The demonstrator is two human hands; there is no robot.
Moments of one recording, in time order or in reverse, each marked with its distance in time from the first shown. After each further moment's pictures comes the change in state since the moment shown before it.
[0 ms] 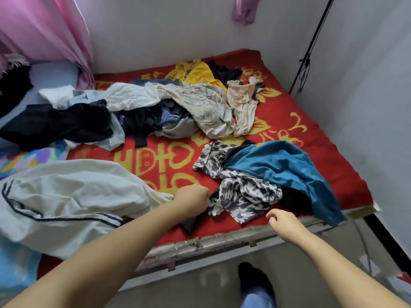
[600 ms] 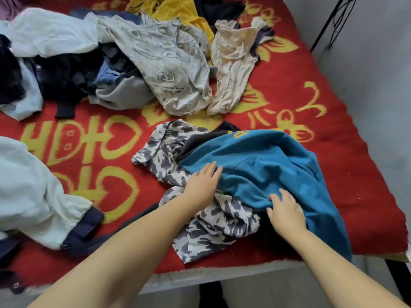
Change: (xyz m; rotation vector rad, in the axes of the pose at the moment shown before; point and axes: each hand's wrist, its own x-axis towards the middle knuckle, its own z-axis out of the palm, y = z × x) left_hand 0.353 0.103 0.144 0.025 -0.044 -0.015; right_hand 0.317 0.167 -0.019 -0.393 0.087 -0.041
